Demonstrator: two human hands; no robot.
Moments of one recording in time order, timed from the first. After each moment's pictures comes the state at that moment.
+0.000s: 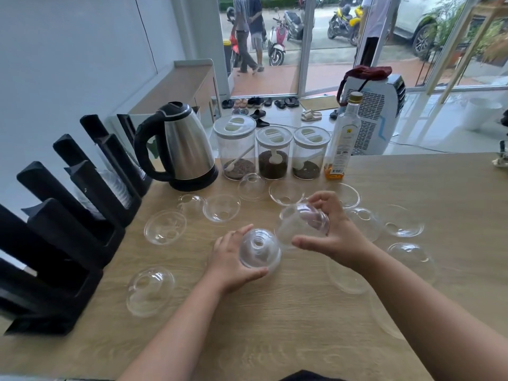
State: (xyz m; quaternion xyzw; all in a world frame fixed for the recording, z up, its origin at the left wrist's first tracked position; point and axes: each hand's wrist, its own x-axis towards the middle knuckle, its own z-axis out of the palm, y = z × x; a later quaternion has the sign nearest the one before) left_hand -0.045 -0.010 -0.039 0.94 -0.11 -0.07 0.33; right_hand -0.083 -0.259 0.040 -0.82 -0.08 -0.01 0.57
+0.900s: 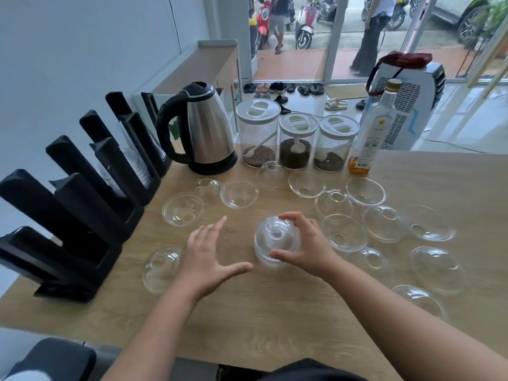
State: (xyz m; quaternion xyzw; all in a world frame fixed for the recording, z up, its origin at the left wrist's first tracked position) left_hand -0.080 0.051 -0.014 0.95 -0.03 -0.05 0.29; right_hand -0.059 -0.202 -0.030 -0.89 -0.06 0.04 0.45
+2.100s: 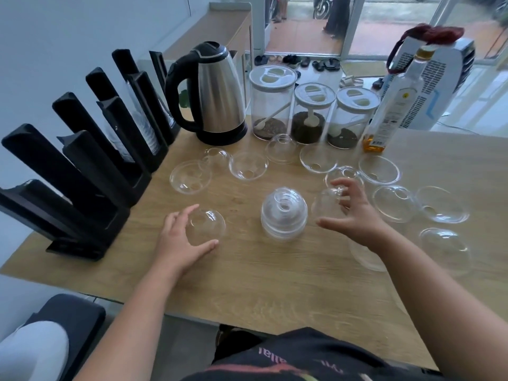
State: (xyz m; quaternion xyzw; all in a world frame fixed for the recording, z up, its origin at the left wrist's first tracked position) left_hand -0.101 0.103 -0.042 0.93 0.10 0.01 0.36; right_hand -0.066 -0.261 -0.011 -0.86 0.01 0.05 0.50
